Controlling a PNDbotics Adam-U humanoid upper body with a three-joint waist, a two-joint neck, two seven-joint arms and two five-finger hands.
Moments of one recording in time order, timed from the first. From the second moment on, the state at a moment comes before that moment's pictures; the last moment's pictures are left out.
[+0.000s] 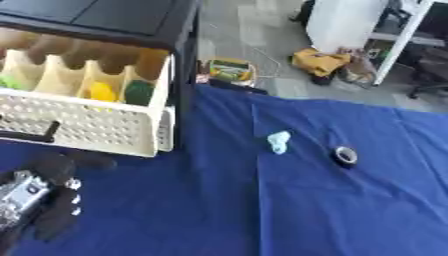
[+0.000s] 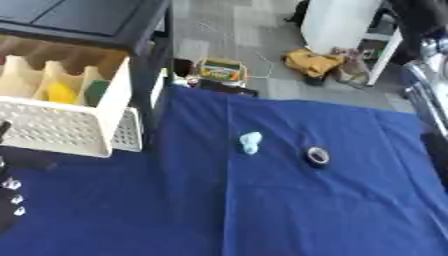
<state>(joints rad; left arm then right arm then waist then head) -0.58 0.33 -0.23 -1.99 0.02 0.17 -0.32 -0.65 -0.90 -0.16 -1.98 -0.13 0.02 -0.26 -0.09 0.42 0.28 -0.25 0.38</state>
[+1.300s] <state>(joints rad) -0.55 0.81 -0.19 -1.99 -0.16 -0.39 -0.19 -0.26 -0.77 -0.18 -1.98 0.00 -0.18 -0.52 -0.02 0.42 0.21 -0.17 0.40</state>
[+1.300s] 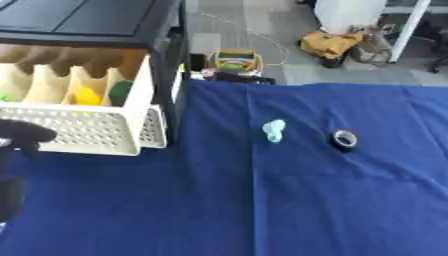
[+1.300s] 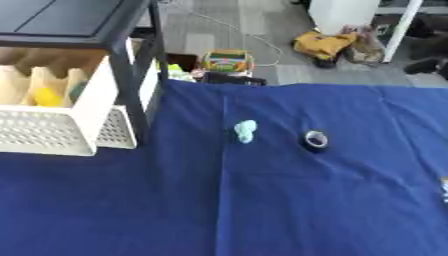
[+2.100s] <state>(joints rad) -0.43 1.00 -0.17 -1.99 -0.37 -0.46 -0.34 -0.21 -0.71 -0.17 -1.98 0.05 -0.19 -0.56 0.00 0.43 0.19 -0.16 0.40</state>
